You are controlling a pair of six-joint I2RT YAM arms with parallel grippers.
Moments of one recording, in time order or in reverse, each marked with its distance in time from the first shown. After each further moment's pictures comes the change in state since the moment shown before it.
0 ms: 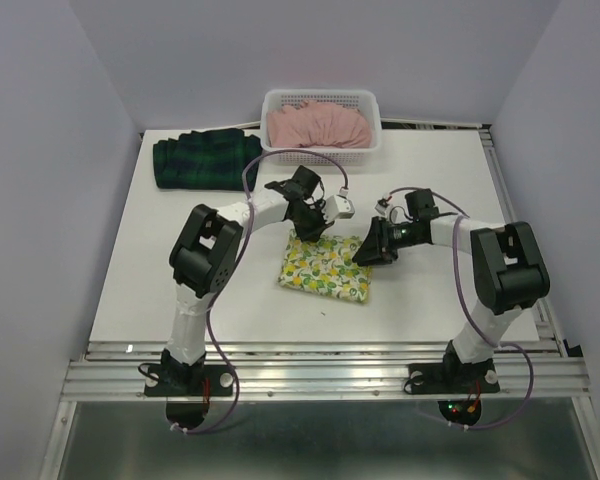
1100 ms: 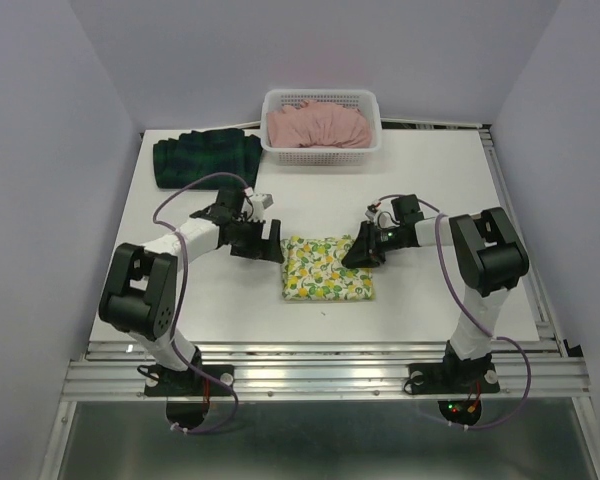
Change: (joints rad) left arm 0.296 -0.502 -0.574 0.146 0.028 -0.736; right arm 0.061 0.188 -0.010 0.210 0.090 0.133
